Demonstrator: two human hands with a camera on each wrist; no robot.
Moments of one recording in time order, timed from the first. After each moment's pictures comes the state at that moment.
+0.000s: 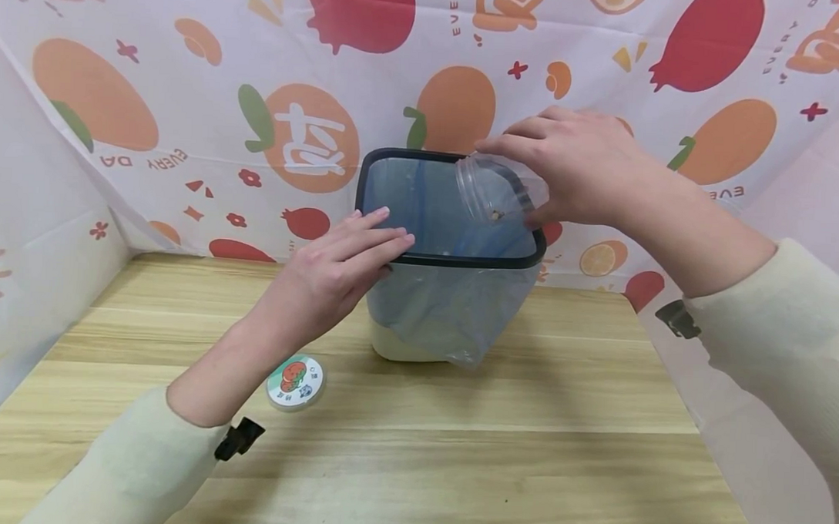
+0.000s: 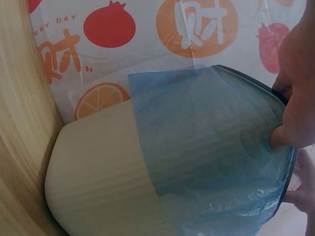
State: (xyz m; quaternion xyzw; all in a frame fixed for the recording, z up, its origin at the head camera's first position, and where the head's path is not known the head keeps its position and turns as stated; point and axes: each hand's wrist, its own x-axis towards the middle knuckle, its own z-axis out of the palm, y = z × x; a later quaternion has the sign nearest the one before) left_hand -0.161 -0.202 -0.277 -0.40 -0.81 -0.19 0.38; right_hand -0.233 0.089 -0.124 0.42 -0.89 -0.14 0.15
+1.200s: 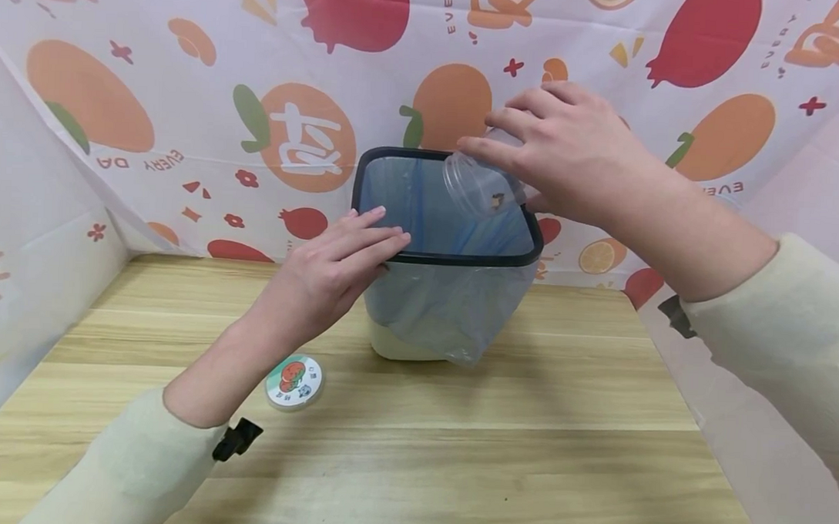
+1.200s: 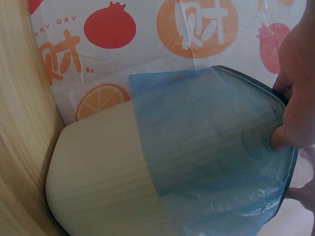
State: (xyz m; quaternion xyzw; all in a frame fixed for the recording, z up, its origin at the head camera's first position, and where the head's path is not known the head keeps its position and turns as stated) left_hand -0.160 -0.201 -0.276 -0.40 -0.81 -0.19 0.38; right_hand -0.226 0.084 -0.119 0.50 -0.78 -0.23 0.30
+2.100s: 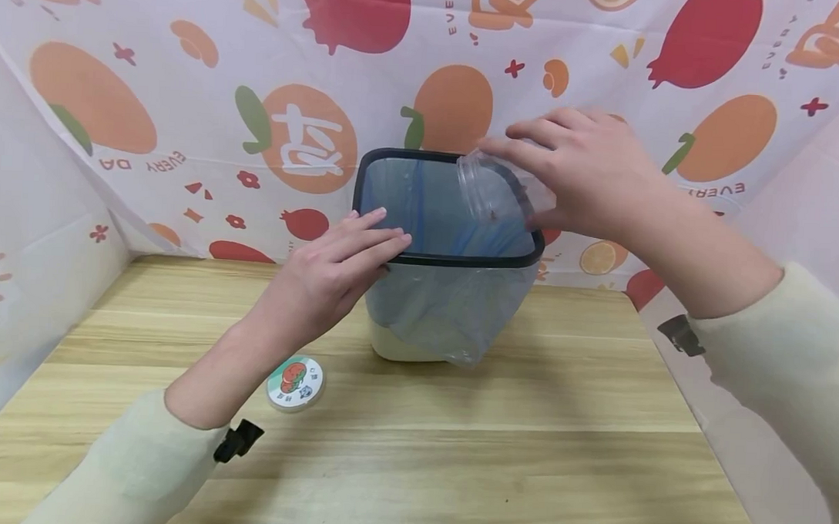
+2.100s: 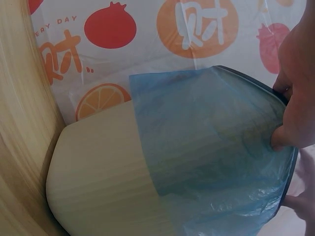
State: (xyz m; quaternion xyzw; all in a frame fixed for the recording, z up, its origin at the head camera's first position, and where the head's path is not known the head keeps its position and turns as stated) left_hand -0.161 -0.201 -0.277 -0.40 -0.81 -0.19 0.38; right_hand -0.227 0.105 -0.135 0.46 -0.84 -0.13 0.26
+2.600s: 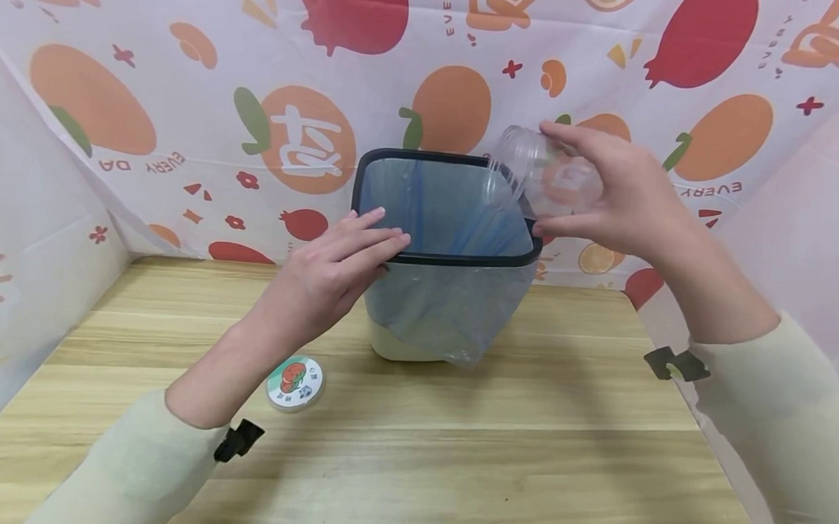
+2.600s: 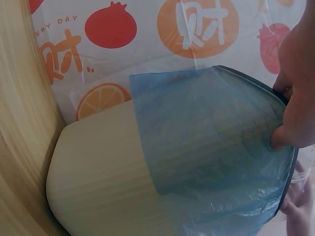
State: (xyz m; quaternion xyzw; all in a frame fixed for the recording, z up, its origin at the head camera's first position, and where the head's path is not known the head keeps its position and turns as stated) left_hand -0.160 -0.202 -0.277 -0.40 -0.82 -0.19 0.38; right_hand -0.227 0.144 -0.160 0.33 -0.91 0.17 0.18
